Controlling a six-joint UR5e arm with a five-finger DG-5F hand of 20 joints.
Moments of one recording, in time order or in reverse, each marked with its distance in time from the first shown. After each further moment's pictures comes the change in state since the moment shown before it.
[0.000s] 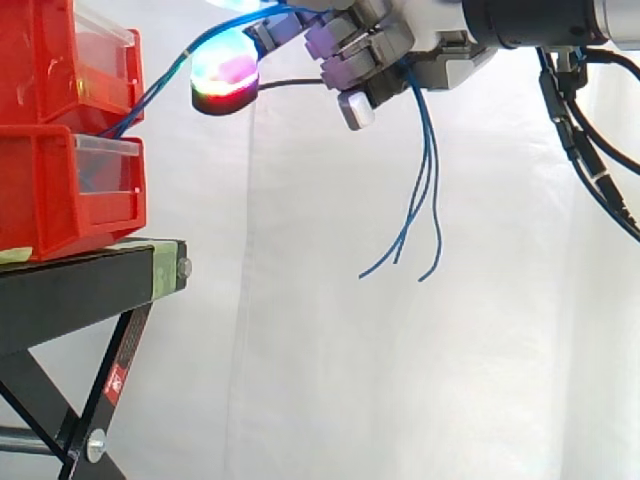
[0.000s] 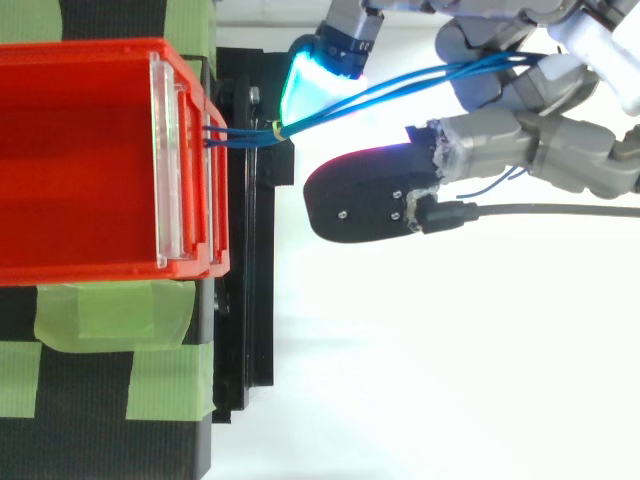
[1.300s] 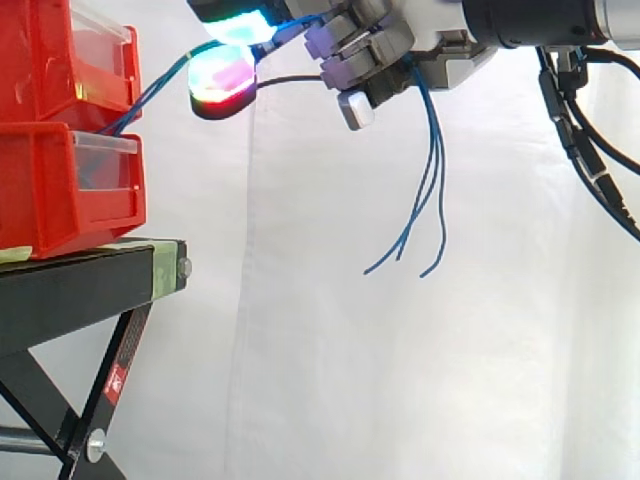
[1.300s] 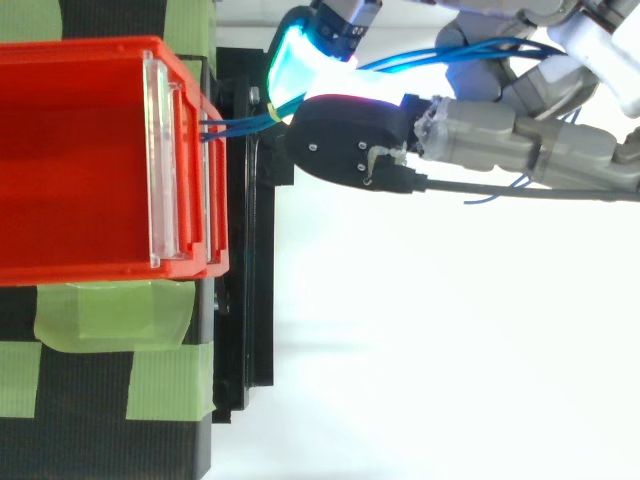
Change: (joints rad) arm 0.001 0.000 0.000 -0.001 0.000 0.000
